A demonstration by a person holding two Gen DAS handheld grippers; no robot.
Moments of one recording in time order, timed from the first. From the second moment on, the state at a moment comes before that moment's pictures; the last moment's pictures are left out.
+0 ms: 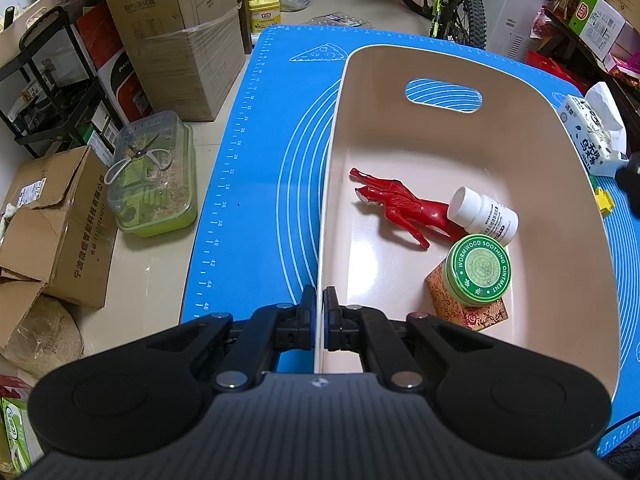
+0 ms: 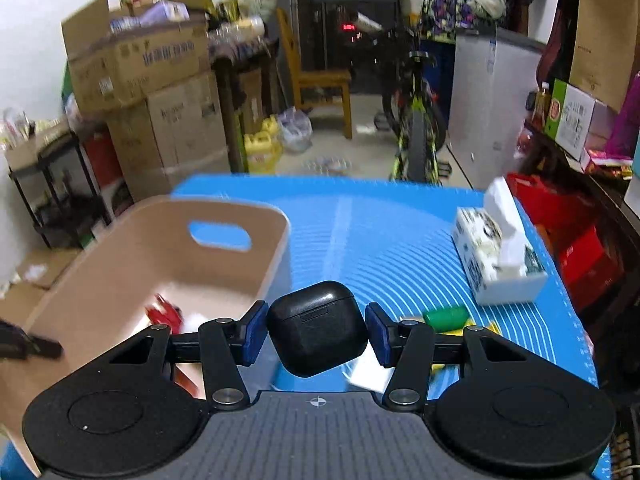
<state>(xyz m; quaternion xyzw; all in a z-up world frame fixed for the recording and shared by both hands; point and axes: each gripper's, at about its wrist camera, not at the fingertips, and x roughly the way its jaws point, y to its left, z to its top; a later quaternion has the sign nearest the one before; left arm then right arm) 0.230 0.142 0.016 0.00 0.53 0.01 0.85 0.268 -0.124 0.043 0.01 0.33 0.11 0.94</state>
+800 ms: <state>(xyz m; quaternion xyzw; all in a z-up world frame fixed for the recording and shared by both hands) 0.230 0.139 0.015 0.00 0.53 0.01 0.85 0.278 -0.029 0.031 -0.04 0.33 0.18 0.92</state>
